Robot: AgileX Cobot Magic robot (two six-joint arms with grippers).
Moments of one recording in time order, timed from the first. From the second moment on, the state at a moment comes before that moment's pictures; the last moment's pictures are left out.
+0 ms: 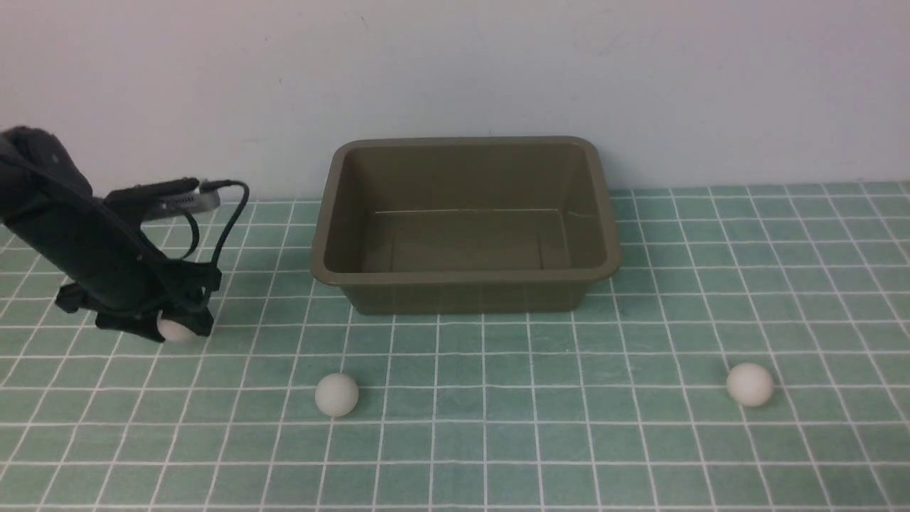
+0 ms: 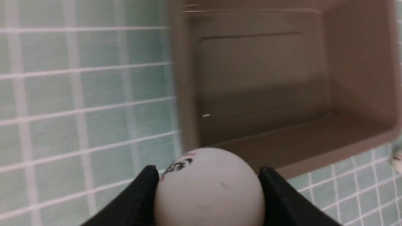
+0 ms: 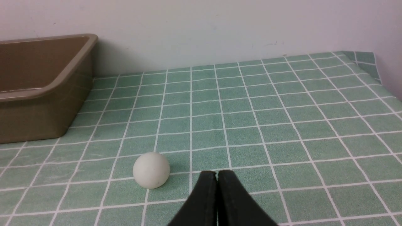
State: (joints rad) right arm -0.08 -0.01 0.03 0.02 0.37 0.06; left arm 0.11 1.96 -1.84 -0.59 1.21 0.27
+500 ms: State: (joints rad) right arm -0.08 -0.01 0.03 0.02 0.37 0.06; left arm -0.32 2.17 -1.85 -0.44 0.74 0.45
